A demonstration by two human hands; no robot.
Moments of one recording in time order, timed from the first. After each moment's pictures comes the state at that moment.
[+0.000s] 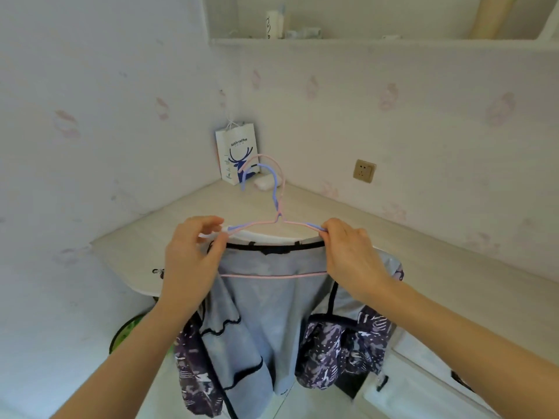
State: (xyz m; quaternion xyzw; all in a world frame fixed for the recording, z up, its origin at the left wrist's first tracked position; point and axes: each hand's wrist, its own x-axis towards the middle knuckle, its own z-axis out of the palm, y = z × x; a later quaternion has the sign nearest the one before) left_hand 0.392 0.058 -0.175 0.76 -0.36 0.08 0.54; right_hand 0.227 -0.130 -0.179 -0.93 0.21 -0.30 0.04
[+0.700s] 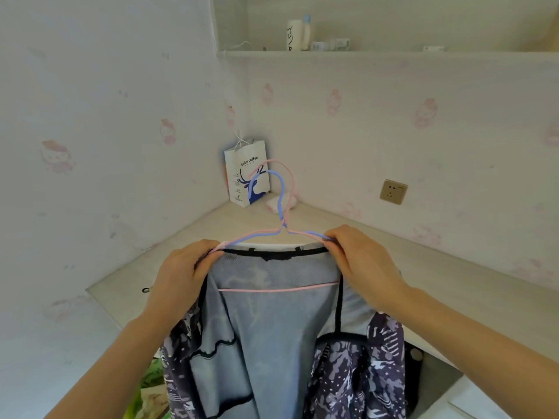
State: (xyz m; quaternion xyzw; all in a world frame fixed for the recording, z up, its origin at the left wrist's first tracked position) left_hand 0.614 0.033 -0.191 0.76 -0.49 0.09 0.41; right_hand 0.385 -0.168 -0.165 -0.93 0.22 -0.28 0.06
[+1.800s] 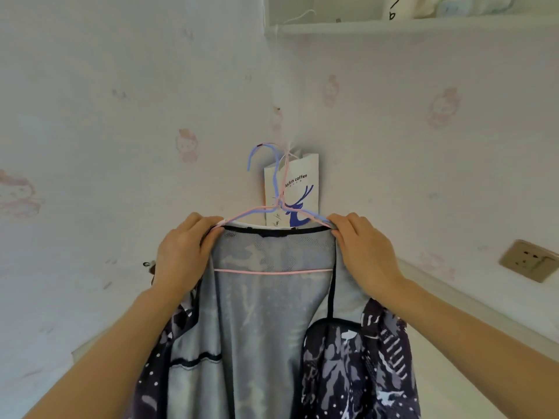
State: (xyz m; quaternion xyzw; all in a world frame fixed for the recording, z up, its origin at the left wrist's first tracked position) left_hand 0.908 -0.148 -0.210 0.82 -0.41 0.23 0.32; right_hand 0.705 -0.387 -0.207 -0.93 0.16 -0.33 -0.02
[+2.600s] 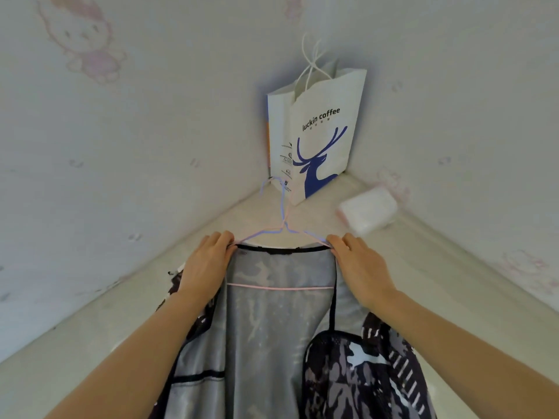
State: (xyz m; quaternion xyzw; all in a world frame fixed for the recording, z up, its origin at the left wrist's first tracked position) left_hand 1.042 -0.272 -0.441 0.90 -0.38 -0.01 0.22; right_hand 0.847 -0.507 -0.425 -0.98 0.19 -0.04 0.03
